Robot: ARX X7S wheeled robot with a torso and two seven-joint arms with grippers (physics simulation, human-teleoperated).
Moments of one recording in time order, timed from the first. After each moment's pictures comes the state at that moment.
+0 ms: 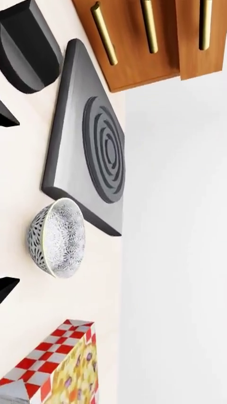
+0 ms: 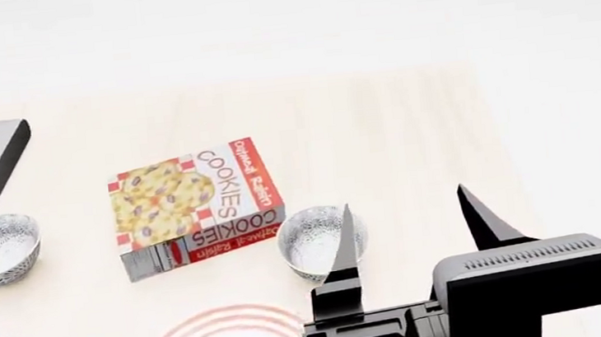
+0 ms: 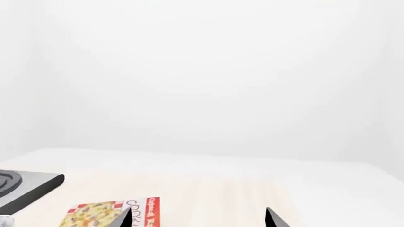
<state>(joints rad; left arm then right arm) -0.25 -0.25 -0.10 -0.25 -0.13 -0.02 -0.21 0.24 0.23 -0.10 -0.68 0.33 0.67 0.17</state>
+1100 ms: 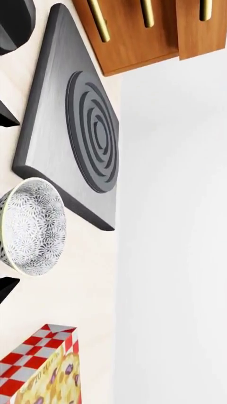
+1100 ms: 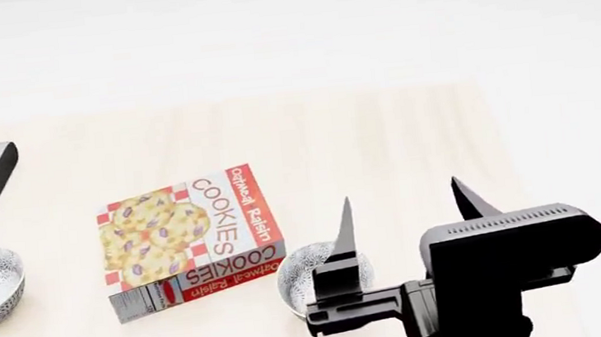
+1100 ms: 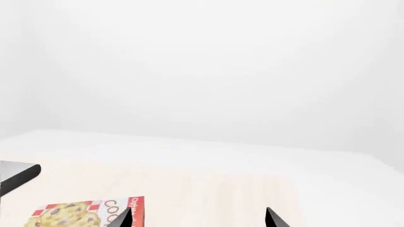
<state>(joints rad) -0.25 -0.26 -0.08 -0.25 -0.14 -0.02 -0.22 0.33 0.25 -0.14 -0.57 0.35 0.72 0.18</state>
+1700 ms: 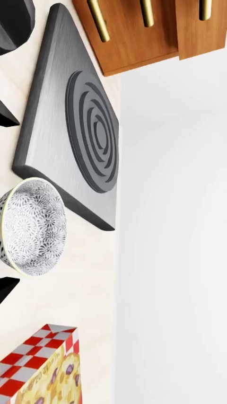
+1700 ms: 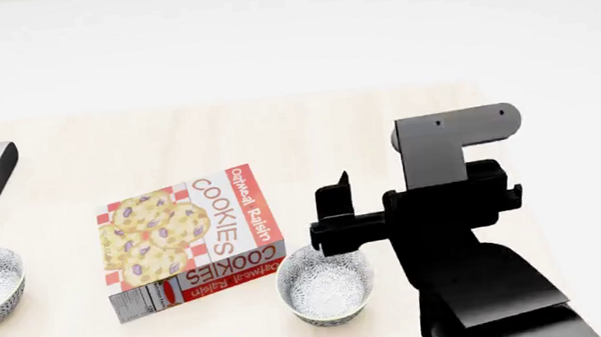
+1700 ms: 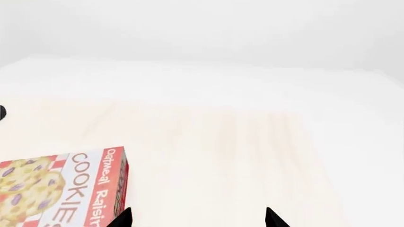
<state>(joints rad) -0.25 -0.27 -0.07 -0.26 -0.15 -0.01 -0.23 0.78 0.19 -0.19 0.09 0.37 0.87 0.10</state>
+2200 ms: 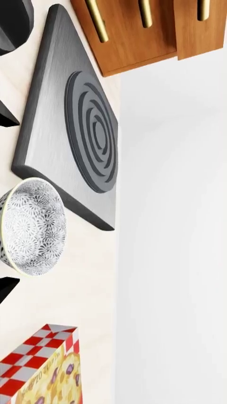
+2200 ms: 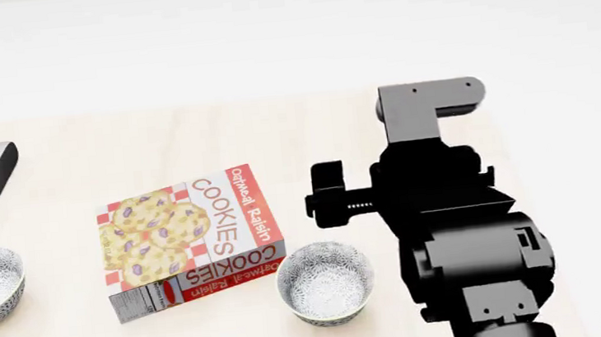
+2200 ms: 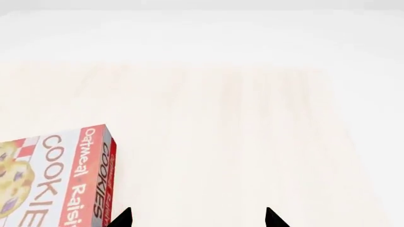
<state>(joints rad) -0.25 -0.27 -0.06 -0.25 -0.15 -0.02 -0.24 1.12 0.09 -0.25 0.82 0.32 0.73 -0.01</state>
